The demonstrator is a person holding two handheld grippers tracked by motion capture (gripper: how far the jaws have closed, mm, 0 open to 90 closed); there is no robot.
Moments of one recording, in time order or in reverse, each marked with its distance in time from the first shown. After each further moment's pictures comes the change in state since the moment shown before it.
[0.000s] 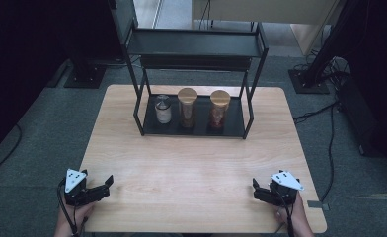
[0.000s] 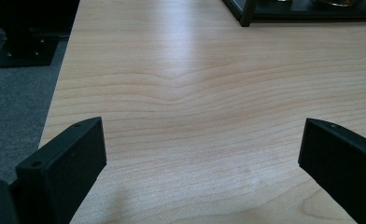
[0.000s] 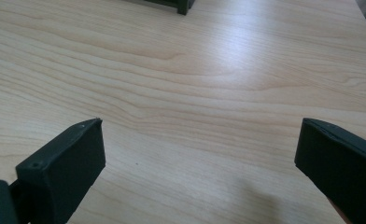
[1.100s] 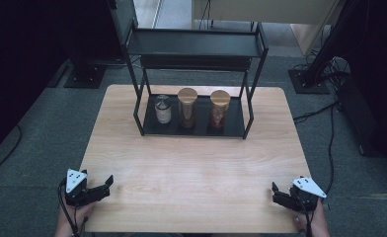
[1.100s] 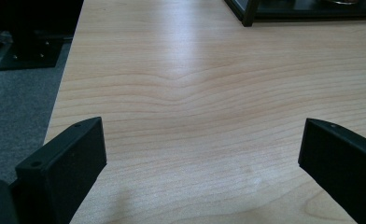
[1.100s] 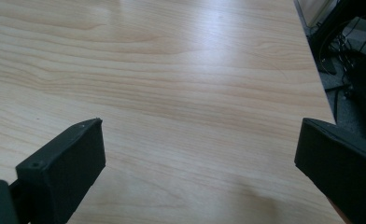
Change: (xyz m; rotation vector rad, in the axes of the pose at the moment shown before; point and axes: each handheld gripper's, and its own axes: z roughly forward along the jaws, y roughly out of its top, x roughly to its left) left arm -0.002 0.000 0.000 -0.001 0.017 0.013; right arm -0.046 -0.020 -0.021 0.026 -0.098 0.040
